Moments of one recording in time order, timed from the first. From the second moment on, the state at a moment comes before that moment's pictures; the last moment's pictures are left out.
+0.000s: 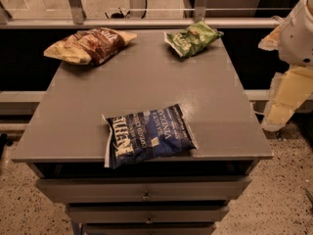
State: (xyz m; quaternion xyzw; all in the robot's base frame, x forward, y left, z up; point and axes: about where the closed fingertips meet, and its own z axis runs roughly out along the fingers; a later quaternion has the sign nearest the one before) arm 0.438 -0.217 0.976 -0.60 0.78 -0.03 0.16
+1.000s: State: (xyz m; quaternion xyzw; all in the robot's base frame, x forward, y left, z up) arm 0.504 -0.227 0.964 -0.62 0.76 -0.04 0.20
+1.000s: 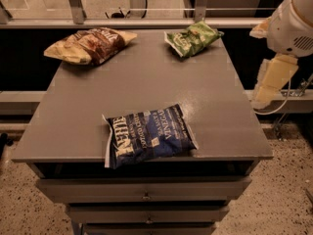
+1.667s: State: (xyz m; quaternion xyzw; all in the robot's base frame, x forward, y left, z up) arm 0.620 -0.255 0.983 -0.60 0.73 -0.05 0.32
